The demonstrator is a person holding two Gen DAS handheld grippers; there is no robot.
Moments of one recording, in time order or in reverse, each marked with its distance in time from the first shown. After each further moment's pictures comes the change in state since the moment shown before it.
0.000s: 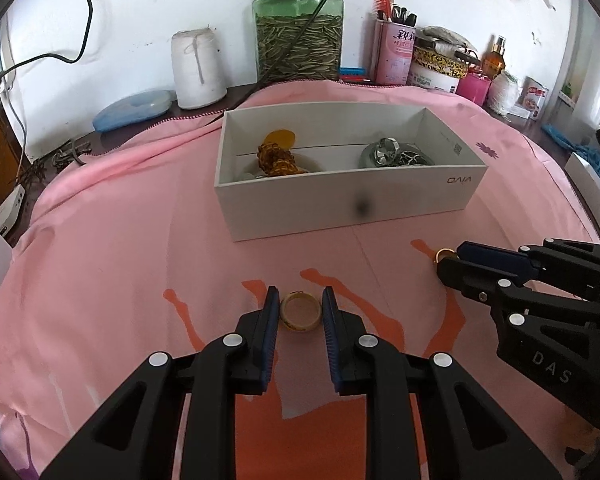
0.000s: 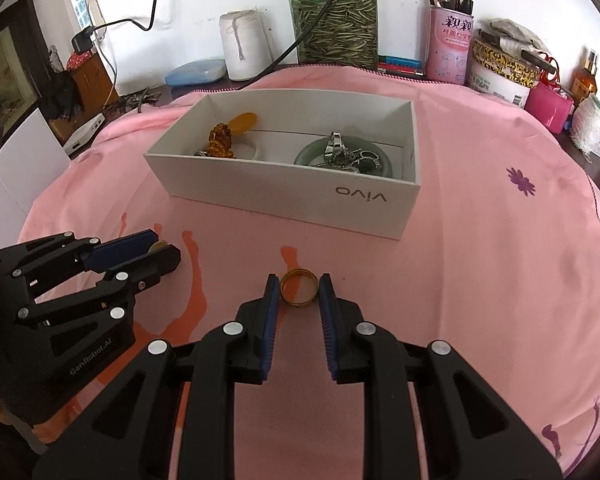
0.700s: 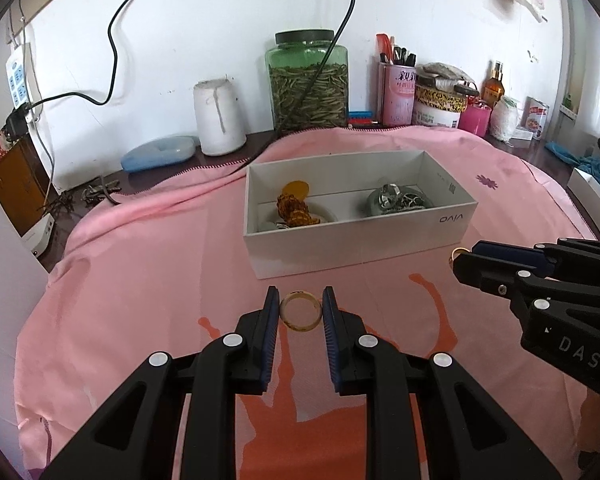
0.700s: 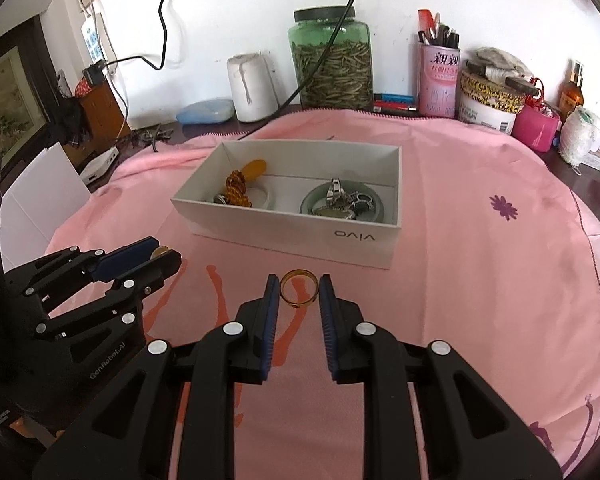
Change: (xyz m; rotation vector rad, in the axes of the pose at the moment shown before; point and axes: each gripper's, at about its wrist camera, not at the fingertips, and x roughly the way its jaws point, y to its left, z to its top) left arm -0.033 -0.006 0.002 0.019 -0.146 0.086; right arm -0.036 0.000 0.007 0.020 -0.118 0.024
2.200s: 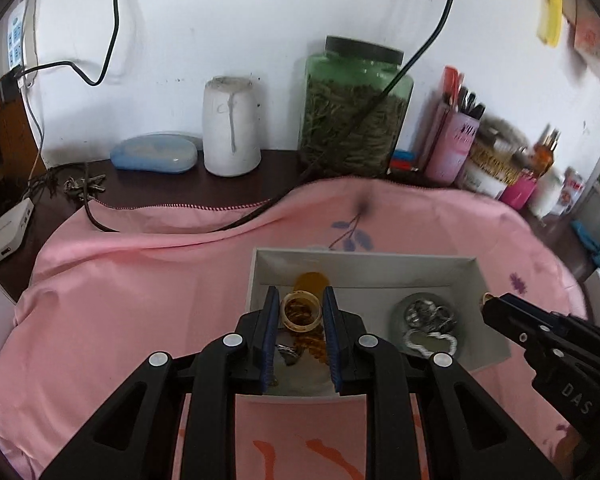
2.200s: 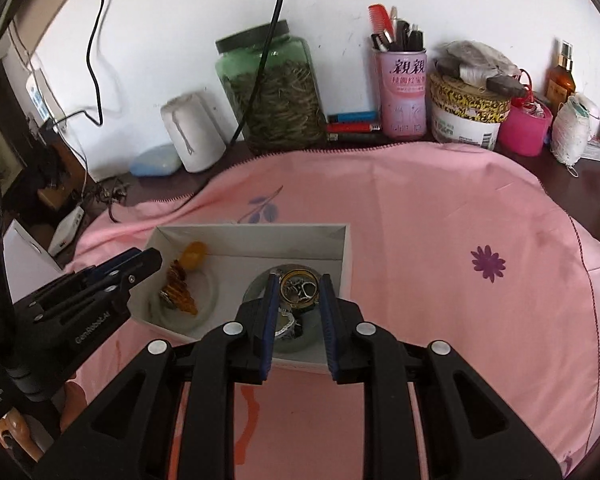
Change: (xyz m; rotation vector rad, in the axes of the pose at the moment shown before) left arm 0.060 0.026 0.082 -0.206 0.057 -0.016; right arm 0.034 -0.047 0.069 0.140 0.007 -0.033
